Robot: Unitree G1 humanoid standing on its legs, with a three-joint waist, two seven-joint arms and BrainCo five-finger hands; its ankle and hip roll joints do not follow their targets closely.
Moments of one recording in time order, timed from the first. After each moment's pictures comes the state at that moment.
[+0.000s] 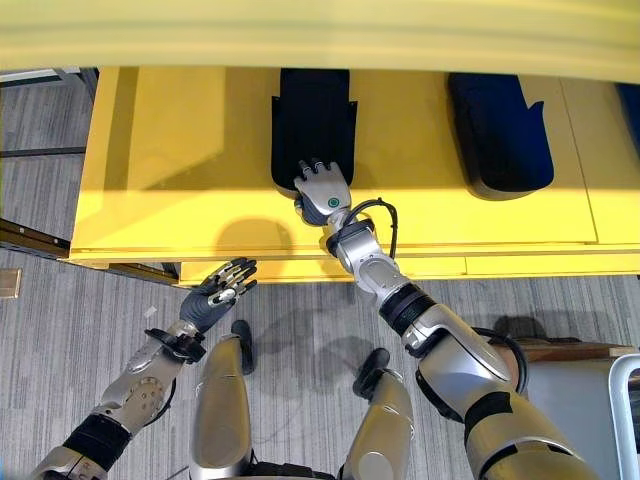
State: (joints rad) left arm -0.14 0.48 -0.35 0.26 -0.95 -0.16 -0.31; right arm -0.90 -0.34 0.74 0.60 -1.03 0.20 -0.34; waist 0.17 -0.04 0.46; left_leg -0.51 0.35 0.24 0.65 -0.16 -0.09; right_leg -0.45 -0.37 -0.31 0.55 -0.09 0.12
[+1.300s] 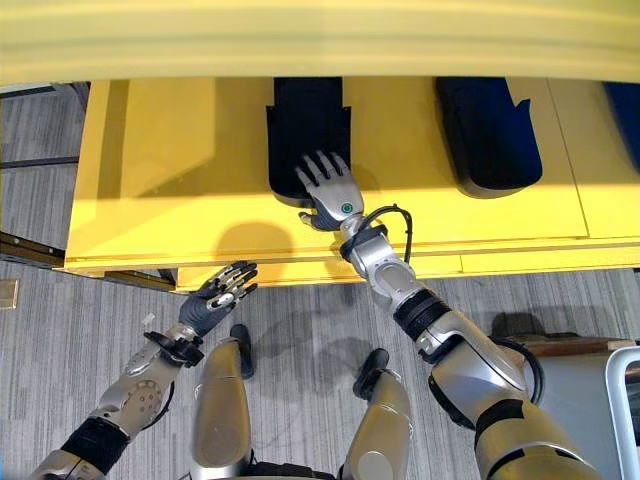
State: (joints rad) left arm -0.12 0.48 -0.34 0.26 -0.95 -0.16 -0.34; right arm -0.86 -0.41 0.70 0.59 -0.98 0.12 -0.40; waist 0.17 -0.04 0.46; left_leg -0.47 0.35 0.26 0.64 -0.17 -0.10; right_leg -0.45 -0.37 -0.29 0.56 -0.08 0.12
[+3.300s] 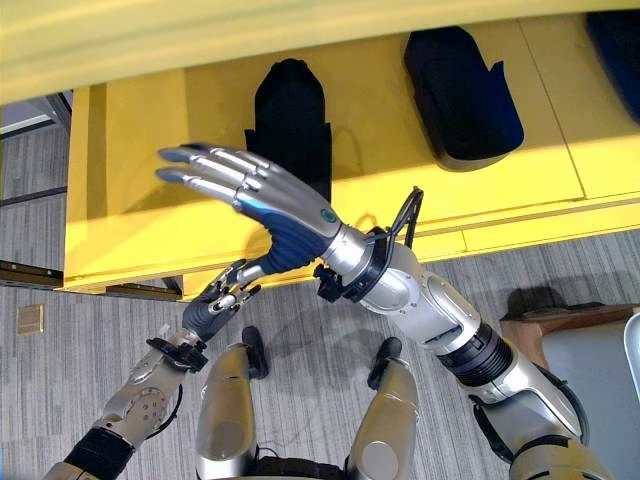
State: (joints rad) left arm -0.06 0.44 -0.32 0.19 -0.95 -0.14 -0.32; right arm -0.67 -0.59 0.53 -0.38 -0.17 -0.24 0.17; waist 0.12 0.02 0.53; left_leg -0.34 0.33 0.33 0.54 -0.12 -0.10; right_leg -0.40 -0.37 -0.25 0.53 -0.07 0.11
